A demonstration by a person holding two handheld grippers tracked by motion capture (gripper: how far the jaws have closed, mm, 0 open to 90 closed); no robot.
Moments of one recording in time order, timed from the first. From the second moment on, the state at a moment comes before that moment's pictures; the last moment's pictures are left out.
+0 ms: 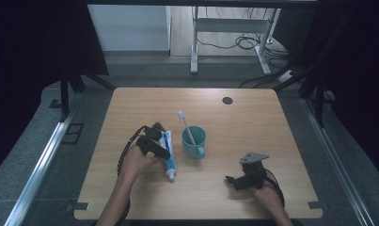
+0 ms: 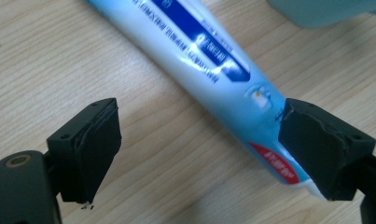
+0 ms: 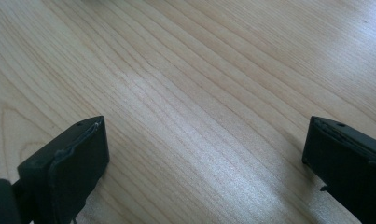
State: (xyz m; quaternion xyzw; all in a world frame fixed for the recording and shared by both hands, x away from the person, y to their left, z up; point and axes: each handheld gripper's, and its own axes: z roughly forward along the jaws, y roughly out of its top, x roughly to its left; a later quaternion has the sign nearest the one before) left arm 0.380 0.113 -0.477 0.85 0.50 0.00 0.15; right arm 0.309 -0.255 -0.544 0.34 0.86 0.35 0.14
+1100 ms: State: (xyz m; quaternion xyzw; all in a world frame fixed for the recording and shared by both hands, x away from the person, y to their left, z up) left arm 0.396 0.093 -0.501 0.86 0.51 -0.01 0.09; right arm 0.309 -0.255 -0.544 0.34 0.86 0.35 0.14
